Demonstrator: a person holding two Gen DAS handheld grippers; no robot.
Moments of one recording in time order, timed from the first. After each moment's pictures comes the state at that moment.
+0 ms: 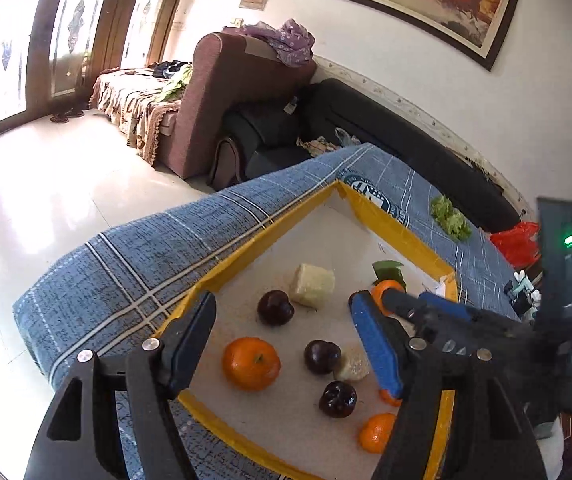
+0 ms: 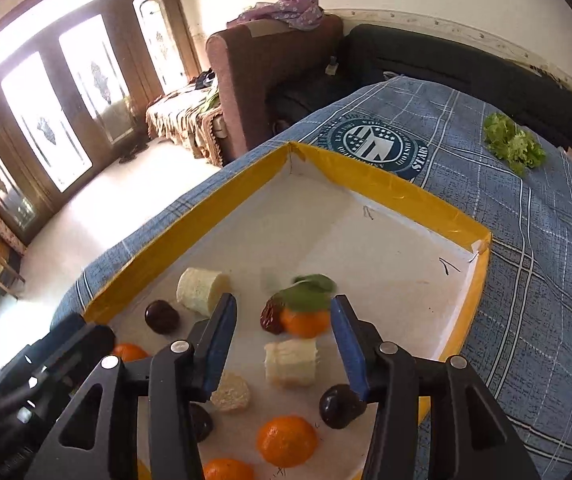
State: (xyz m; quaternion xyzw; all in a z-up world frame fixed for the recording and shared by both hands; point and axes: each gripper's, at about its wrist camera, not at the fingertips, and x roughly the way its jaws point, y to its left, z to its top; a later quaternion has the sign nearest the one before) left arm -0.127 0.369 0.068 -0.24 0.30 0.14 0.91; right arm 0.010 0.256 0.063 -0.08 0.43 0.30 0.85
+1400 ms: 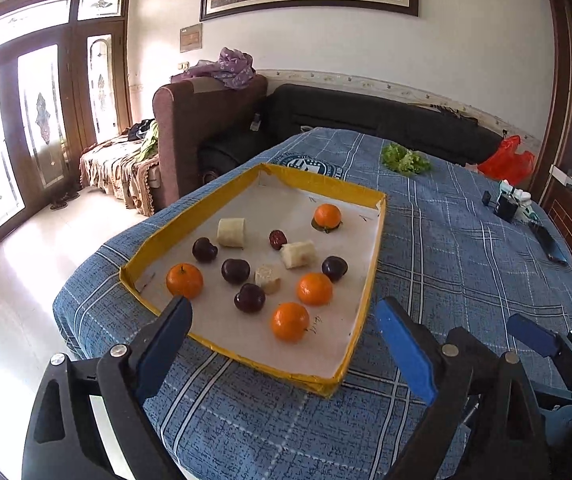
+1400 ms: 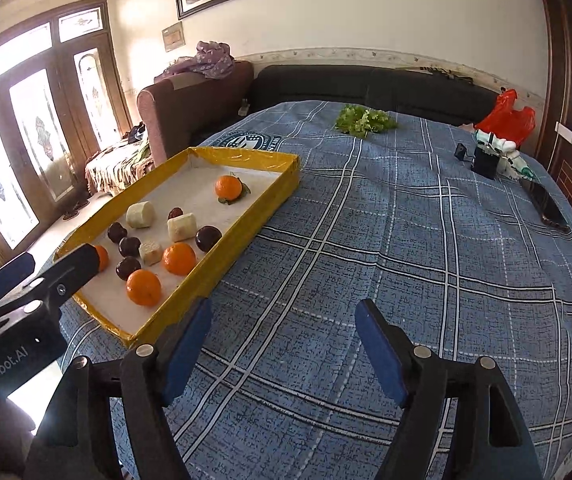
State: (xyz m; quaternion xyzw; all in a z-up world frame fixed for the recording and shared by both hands) left arm -0.191 0.217 0.090 -0.07 0.31 0.13 0.94; right arm -0.144 0.085 0.071 -0.01 0.36 0.17 0.92
